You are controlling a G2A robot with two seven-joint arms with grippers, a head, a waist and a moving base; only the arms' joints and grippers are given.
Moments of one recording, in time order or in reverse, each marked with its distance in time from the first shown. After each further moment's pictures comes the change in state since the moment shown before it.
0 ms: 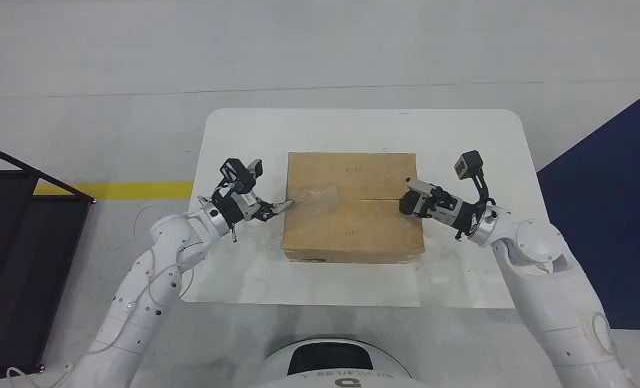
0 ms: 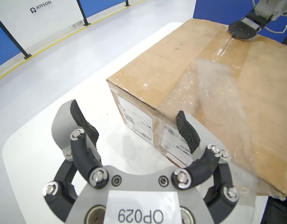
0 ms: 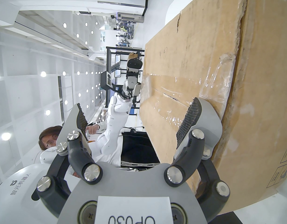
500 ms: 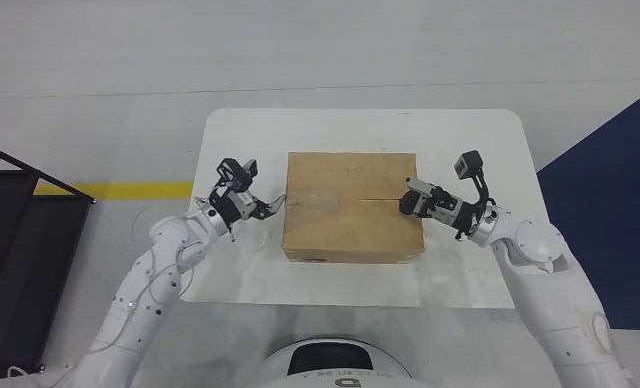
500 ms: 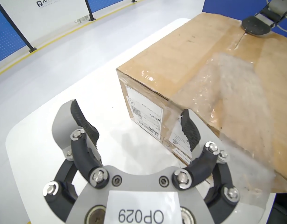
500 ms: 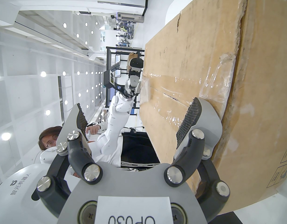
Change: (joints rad) left arm -0.010 -0.006 0.008 0.039 0.012 0.047 -0.004; right arm 0.000 0.000 0.000 0.000 0.000 0.000 0.000
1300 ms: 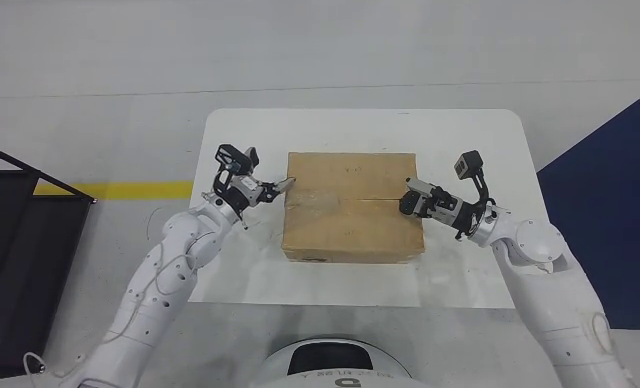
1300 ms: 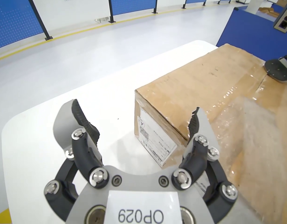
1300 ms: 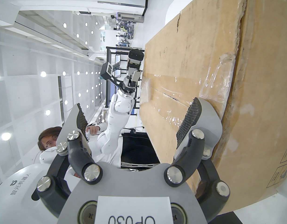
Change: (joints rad) left arm -0.028 -0.026 0.033 0.009 -0.178 0.161 -0.033; right arm 0.000 0.000 0.000 0.000 0.000 0.000 0.000
